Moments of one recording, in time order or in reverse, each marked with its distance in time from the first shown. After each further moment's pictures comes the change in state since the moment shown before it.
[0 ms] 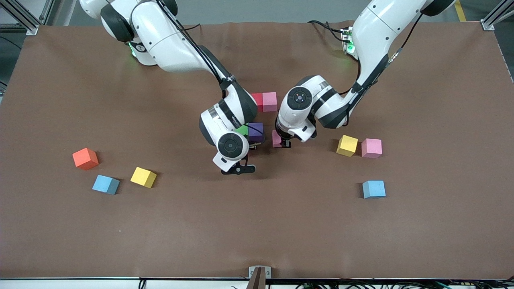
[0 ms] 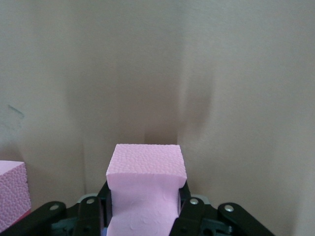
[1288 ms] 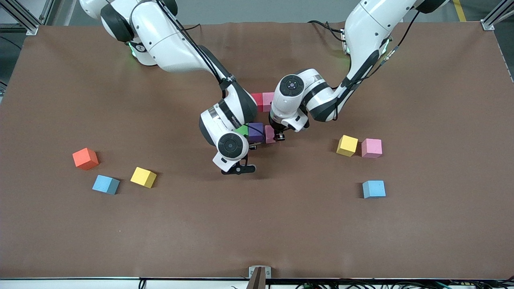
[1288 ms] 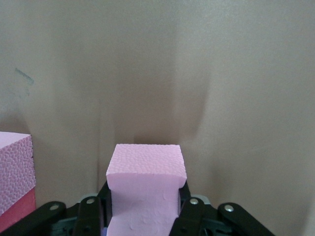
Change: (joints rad) left arm -0.046 -0.007 0.000 -0.052 0.056 0.114 -0.149; right arm 0.000 0.000 -0.001 0.000 0.000 -0.003 -0.010
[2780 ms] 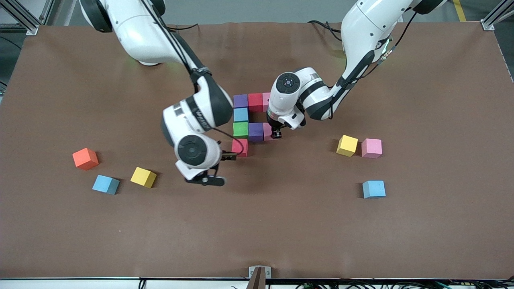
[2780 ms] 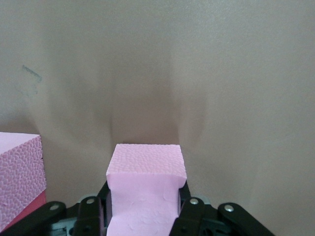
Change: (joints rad) left arm -0.024 0.010 0.000 -0.010 0.012 0.011 0.000; right arm -0.077 -0.113 -0.159 0.133 0.000 -0.223 0.098
